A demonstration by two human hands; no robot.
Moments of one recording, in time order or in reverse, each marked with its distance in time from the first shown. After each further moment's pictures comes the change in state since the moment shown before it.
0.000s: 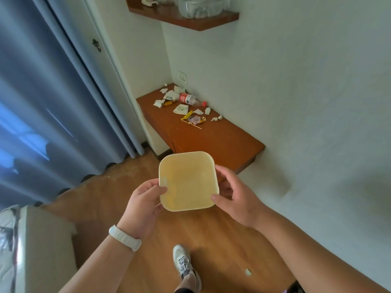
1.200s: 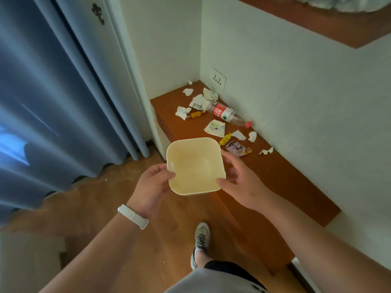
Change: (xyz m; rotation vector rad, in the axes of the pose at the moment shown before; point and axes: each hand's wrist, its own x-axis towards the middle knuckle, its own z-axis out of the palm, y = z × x) left_hand 0.376 0.120 -0.086 -0.065 -0.024 -0.104; right_hand 0.407 -0.012 0.050 -0.057 -0.098 0.169
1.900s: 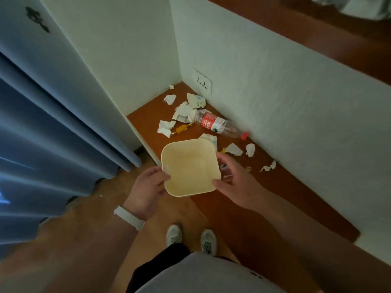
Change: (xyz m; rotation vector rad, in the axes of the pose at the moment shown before) left_hand 0.152 0.062 0.059 0.090 -0.106 -0.108; right_hand 0.135 0.035 -0.059 0.058 -0.014 0.054
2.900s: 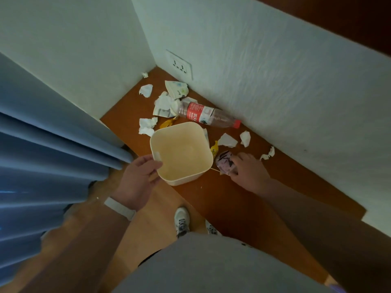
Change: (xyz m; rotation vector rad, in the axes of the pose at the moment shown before) left_hand 0.081 0.037 0.016 0.064 0.003 -0.125; right_hand 0.076 0.127 -0.001 -0.742 0.044 0.276
